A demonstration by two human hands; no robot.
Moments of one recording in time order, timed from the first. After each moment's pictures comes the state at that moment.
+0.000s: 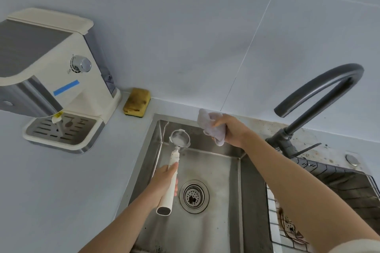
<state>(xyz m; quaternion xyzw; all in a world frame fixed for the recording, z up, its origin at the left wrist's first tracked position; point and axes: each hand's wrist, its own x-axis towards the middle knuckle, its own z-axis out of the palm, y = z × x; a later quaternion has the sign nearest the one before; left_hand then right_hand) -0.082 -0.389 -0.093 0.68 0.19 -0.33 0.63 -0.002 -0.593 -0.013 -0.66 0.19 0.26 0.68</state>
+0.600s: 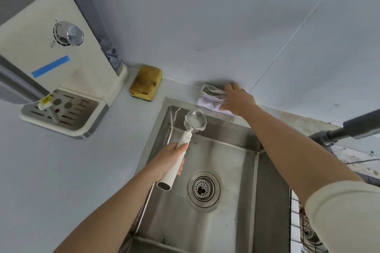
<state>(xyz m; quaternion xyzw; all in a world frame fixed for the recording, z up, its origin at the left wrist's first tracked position) -0.021 -0.381 -0.115 0.71 0.15 -0.37 0.58 0.102 -0.593 -0.080 -0.99 0.02 0.17 0.04</state>
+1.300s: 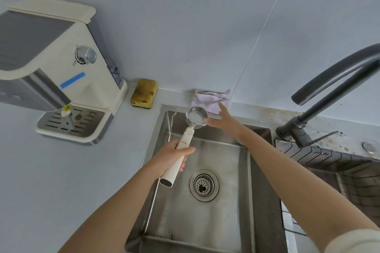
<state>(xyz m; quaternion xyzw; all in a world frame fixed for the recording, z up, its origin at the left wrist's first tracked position) -0.049 -0.374 -0.063 0.72 0.04 -0.36 0.59 -0.001 -0.575 -0.062 -0.80 0.14 0.21 0.55</state>
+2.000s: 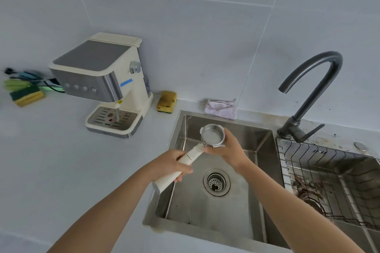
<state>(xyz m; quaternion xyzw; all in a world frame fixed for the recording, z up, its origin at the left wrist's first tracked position) -0.138 -0.298 -0.013 0.81 -0.10 -0.36 0.45 -0.142 -0.497 -0.028 -0.76 0.05 0.03 0.65</state>
